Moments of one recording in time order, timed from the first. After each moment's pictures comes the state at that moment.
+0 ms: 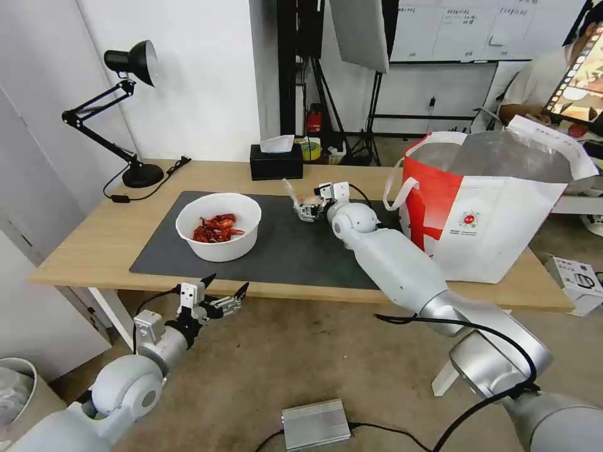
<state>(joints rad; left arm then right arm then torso) 1.31 -0.75 -0.25 -1.97 -0.82 0.03 -0.06 -0.16 1.38 -0.28 0.91 0.78 -0.45 0.19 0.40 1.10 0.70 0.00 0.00</state>
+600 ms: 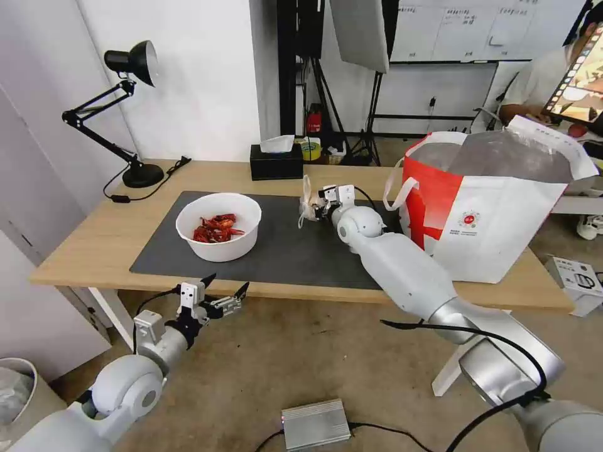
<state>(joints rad) 1.31 -0.74 -0.25 -1.98 -0.82 0.03 -0.06 -0.21 1.32 -0.27 1.03 0.78 -0.45 0.22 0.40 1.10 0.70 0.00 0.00</state>
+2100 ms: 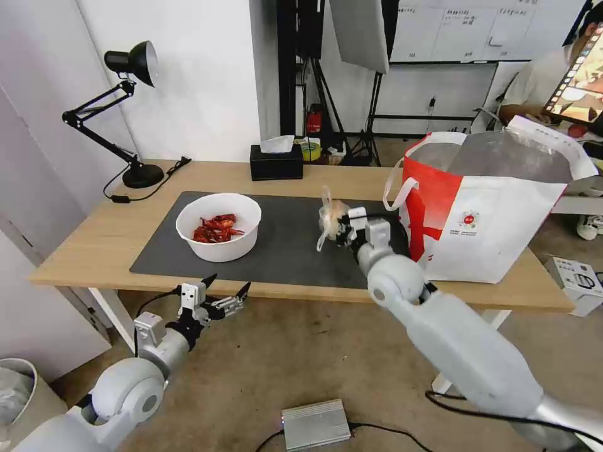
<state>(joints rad) 1.33 -0.74 -0.27 -2.01 -0.82 0.04 -0.10 -0.69 1.02 -0.13 1.82 0.72 -0.45 0.49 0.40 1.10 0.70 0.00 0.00</state>
